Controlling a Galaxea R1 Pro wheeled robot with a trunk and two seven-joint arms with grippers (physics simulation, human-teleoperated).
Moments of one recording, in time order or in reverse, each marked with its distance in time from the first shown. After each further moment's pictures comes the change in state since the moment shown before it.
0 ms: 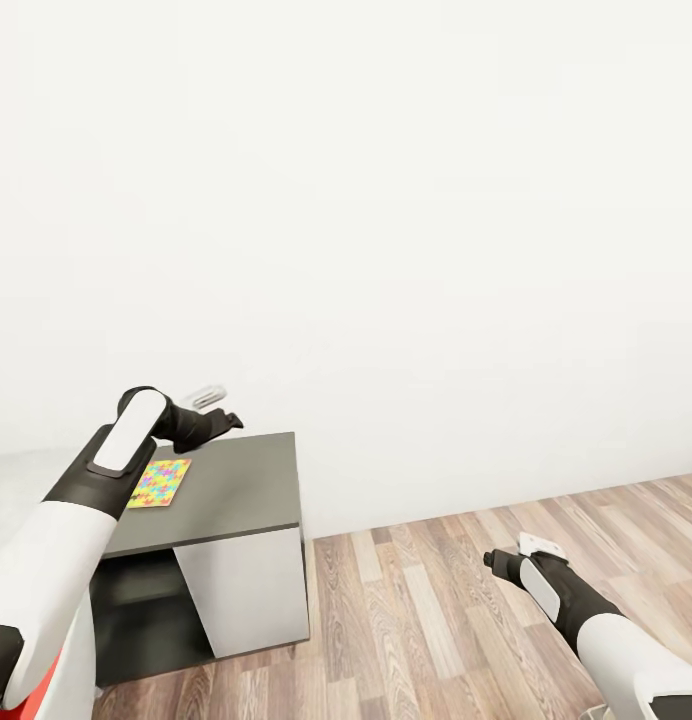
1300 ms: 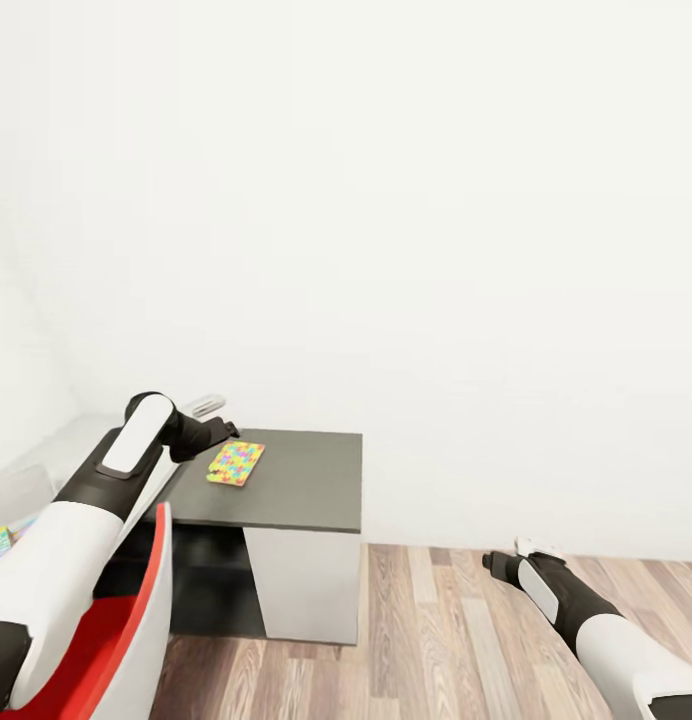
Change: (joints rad) left arm 0.000 -0.019 -0.001 0.048 -0.001 -0.027 0.080; right arm 0.000 0.000 0.031 0.004 0.000 0.001 0.001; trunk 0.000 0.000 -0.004
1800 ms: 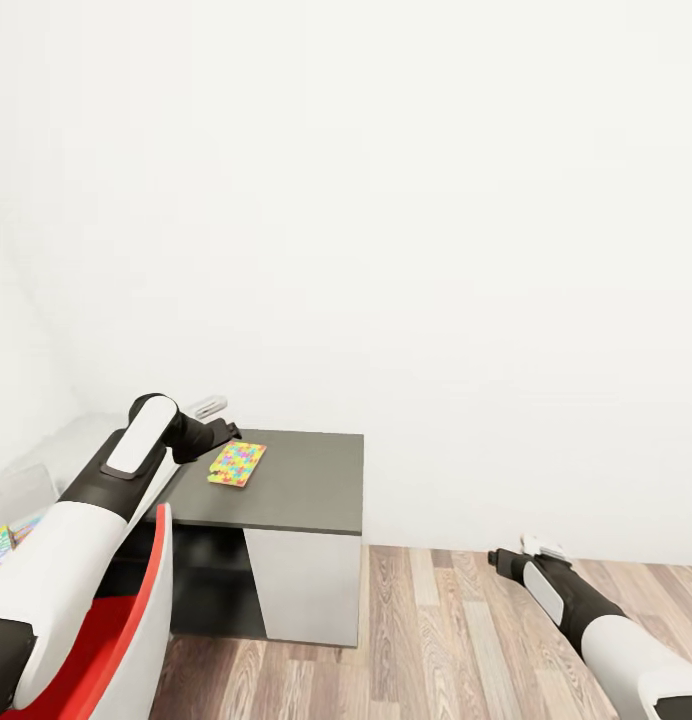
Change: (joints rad) left arm 0.000 -0.011 -0.002 0.013 -0.001 -0.015 0.000; right arm 0.002 -0.014 0.000 0.007 -0.001 -0.059 0.001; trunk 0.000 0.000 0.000
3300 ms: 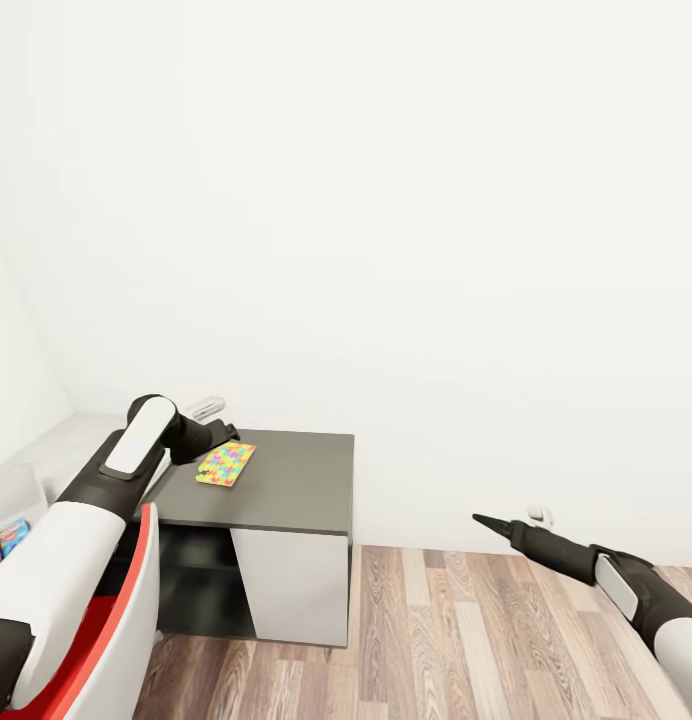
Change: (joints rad) left arm 0.000 0.006 -0.002 0.007 -0.002 -0.002 0.000; right arm 0.000 -0.178 -0.114 -0.018 -0.024 0.088 1.166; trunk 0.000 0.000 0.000
